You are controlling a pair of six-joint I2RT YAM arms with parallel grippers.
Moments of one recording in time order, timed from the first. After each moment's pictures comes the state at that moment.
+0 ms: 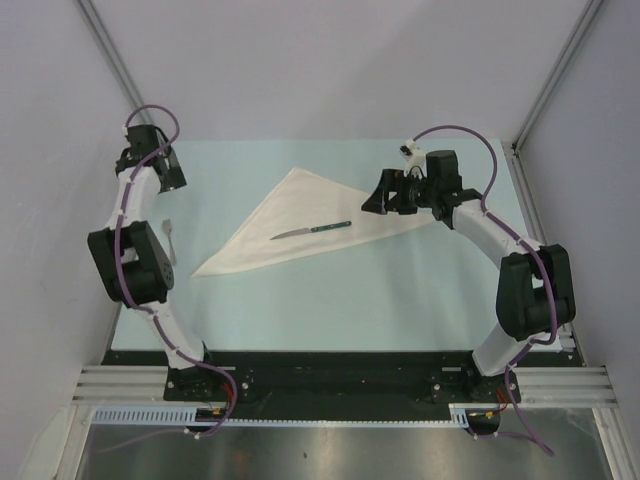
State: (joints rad) left arm 0.24 1.82 1.62 -0.58 -0.30 -0.17; right arm 0.25 1.65 1.22 -0.16 -0.61 0.32
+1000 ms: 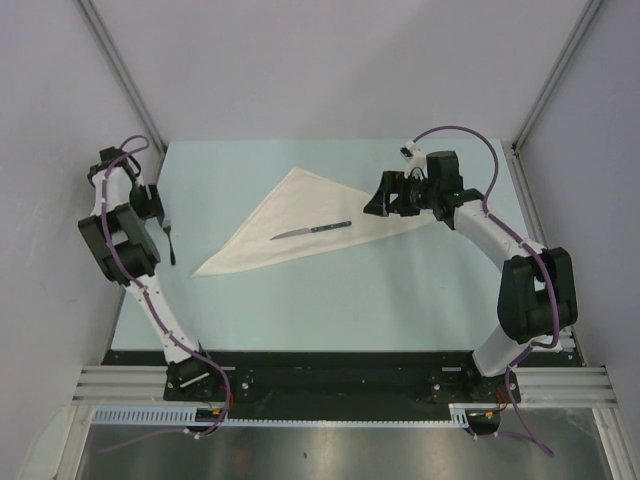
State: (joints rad) left arm 0.46 2.26 1.98 -0.95 -0.11 0.08; right arm 0.26 1.63 1.22 -0.21 -0.58 0.29
